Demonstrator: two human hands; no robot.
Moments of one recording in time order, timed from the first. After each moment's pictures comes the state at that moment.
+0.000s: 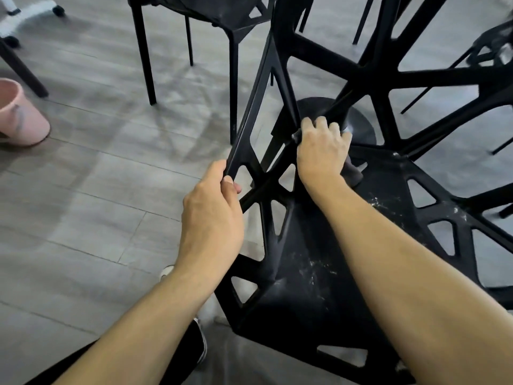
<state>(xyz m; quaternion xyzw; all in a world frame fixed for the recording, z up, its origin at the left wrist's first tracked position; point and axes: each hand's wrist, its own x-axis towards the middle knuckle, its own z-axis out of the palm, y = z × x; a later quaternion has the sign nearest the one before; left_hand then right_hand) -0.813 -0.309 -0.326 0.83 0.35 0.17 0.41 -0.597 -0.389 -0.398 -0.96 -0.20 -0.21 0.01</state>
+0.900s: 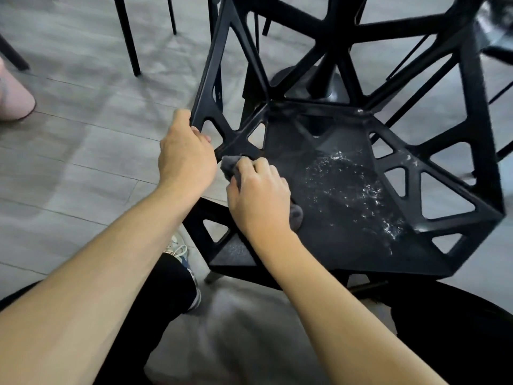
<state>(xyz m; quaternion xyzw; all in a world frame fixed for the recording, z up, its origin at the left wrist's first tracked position) -0.818 -0.323 -0.315 0.83 0.40 0.16 0.37 -0.805 -0.438 -0.387 -0.94 -0.24 -0.09 0.22</state>
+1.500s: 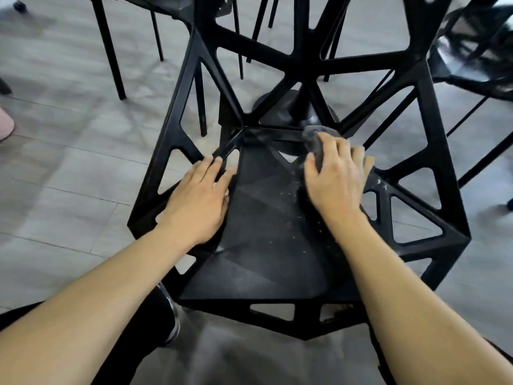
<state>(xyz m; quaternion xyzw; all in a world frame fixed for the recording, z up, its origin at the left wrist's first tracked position) -0.806 -0.337 -0.385 1.00 0.04 0.04 0.02 -0.658 -0.554 -0.380 -0.96 -0.16 -0.22 0.11</state>
